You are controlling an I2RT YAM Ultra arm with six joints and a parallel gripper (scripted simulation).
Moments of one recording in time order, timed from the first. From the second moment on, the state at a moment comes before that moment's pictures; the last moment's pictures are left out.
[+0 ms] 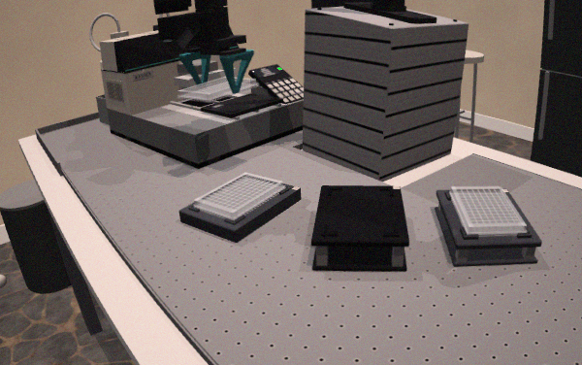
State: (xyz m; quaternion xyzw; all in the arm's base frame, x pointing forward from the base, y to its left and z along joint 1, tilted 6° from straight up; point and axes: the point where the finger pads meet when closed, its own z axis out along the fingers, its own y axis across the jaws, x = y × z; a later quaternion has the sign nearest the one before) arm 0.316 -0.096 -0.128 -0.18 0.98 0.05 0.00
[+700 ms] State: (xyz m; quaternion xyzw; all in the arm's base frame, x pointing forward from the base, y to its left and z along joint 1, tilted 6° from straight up) arm 0.290 -0.160 -0.129 -0.18 0.98 0.05 0.01
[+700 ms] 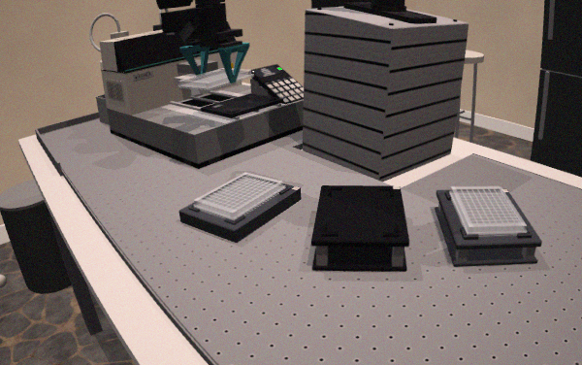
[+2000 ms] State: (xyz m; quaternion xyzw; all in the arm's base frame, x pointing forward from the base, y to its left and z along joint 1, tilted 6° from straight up) arm 0.192 -0.258 -0.128 -0.11 0.99 0.05 0.00
